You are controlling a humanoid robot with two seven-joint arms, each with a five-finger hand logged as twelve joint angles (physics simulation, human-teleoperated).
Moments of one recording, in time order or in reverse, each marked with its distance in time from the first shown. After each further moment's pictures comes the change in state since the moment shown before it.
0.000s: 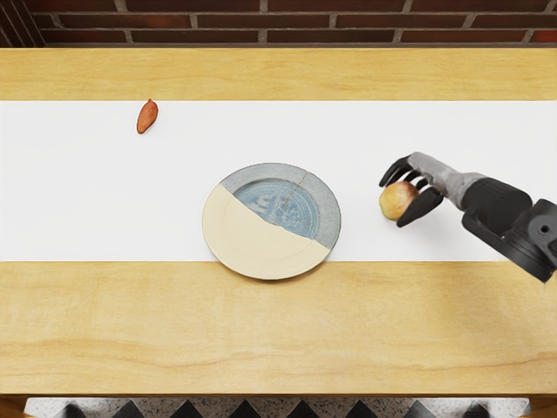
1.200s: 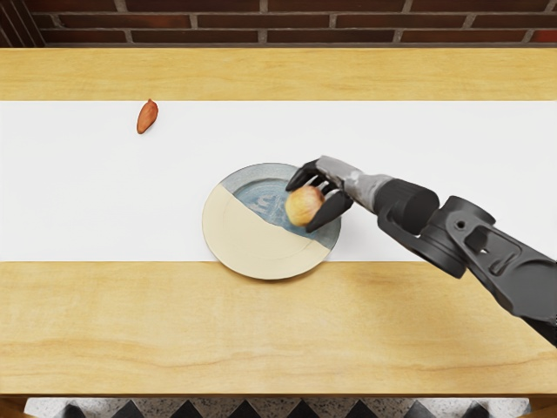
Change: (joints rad) left arm 0.000 0.000 0.000 0.000 0.000 0.000 0.000; right arm 0.076 0.279 -0.043 -0.050 0.035 0.018 0.000
